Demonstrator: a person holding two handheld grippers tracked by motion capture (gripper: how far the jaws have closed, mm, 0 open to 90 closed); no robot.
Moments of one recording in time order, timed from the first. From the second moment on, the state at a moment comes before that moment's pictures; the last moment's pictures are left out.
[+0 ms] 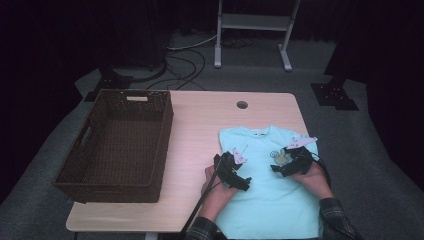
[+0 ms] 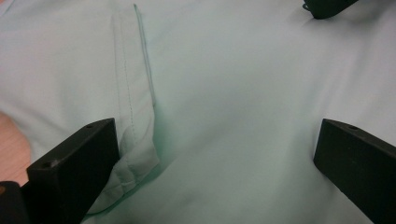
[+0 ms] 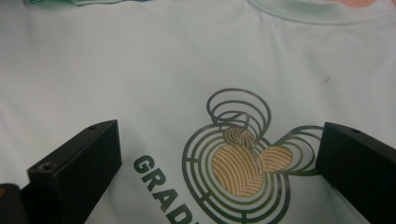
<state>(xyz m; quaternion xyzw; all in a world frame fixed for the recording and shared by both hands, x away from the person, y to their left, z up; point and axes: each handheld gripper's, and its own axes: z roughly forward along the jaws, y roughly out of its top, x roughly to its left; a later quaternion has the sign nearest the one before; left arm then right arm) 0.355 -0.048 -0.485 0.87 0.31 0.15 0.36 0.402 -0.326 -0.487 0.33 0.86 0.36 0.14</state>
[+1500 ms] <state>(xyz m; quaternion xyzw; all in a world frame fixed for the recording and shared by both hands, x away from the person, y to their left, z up) 0.337 0.052 -0.485 0.86 0.32 0.15 0.36 0.390 -0.230 -0.487 0.31 0.87 0.36 0.13</state>
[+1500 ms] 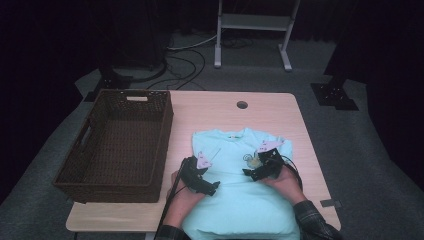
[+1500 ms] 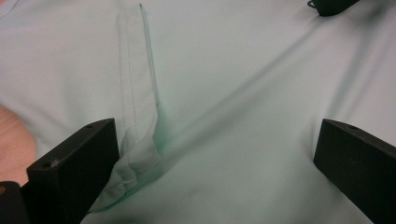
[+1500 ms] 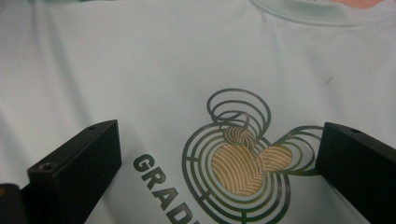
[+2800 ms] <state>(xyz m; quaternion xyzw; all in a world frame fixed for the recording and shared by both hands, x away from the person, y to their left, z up) 0.335 0.051 -0.485 0.86 0.32 0.16 0.36 0.396 -0.247 -0.476 0.31 0.86 0.39 0.14</state>
